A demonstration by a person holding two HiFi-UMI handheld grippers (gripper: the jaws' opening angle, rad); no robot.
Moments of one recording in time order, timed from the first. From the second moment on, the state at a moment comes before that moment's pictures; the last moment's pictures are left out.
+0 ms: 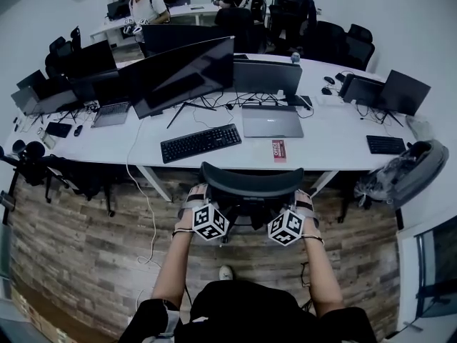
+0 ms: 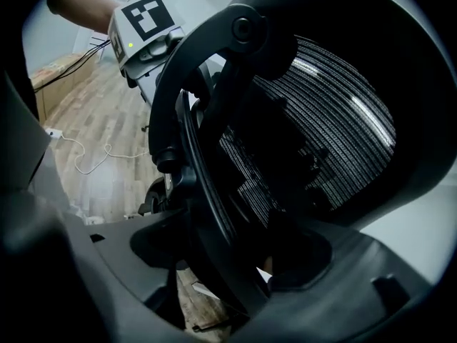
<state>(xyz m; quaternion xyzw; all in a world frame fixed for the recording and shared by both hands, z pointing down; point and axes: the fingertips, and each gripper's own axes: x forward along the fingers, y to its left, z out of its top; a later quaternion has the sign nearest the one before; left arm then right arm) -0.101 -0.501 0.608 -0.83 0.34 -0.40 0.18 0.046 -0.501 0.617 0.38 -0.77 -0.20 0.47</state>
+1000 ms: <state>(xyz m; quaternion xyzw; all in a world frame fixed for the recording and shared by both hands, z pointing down) -0.097 -0.595 0.608 -0.84 0.32 -0.39 0.19 0.046 -0.599 0.622 0.43 -0.74 -0.21 0.48</state>
